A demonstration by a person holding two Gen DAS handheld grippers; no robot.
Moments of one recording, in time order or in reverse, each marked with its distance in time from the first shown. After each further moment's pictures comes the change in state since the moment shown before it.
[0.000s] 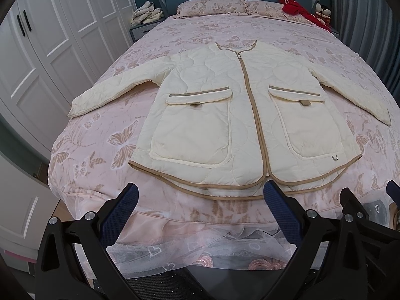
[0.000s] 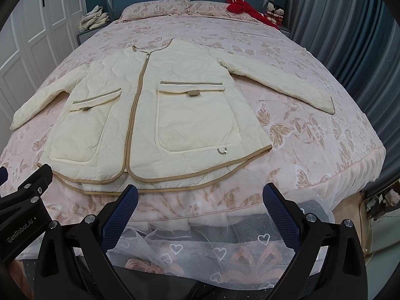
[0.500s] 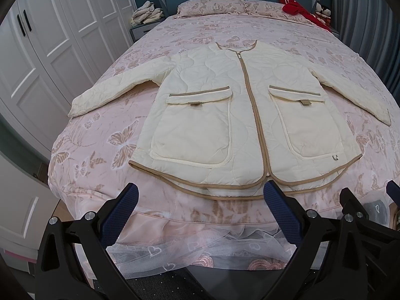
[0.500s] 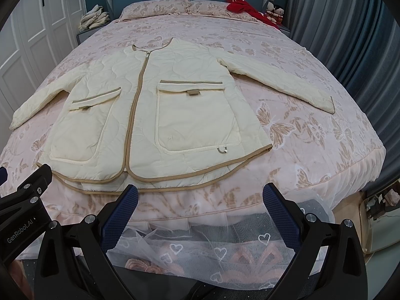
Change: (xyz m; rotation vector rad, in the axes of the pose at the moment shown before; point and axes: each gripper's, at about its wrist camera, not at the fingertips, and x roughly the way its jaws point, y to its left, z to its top) left arm 0.000 0.000 0.000 -0.001 0.000 -0.001; right arm 0.002 0.000 0.001 -0.001 0.001 -0.001
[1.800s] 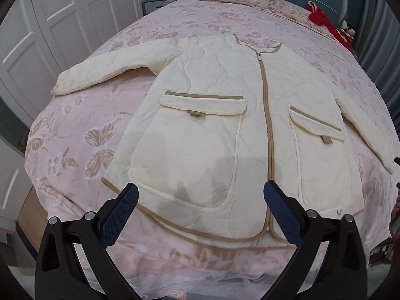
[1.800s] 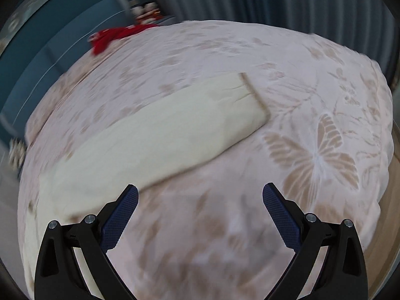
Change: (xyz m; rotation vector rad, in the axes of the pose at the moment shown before) left arm 0.082 0.014 0.059 -0.201 0.096 -0.062; right arm 0.227 -0.380 0.135 0.751 -0.058 -0.086
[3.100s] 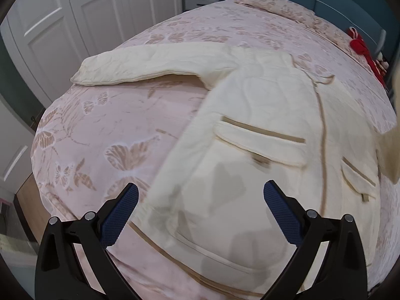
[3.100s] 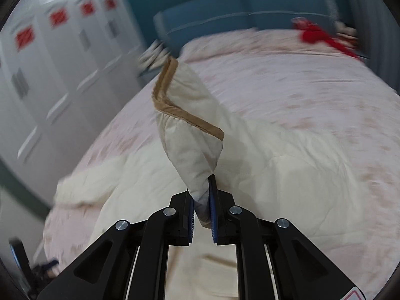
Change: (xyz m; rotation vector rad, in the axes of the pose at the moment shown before) left arm 0.052 0.079 0.056 -0.187 -0.010 0.101; right arm -0.093 0.430 -0.165 -0.856 0.146 0.657
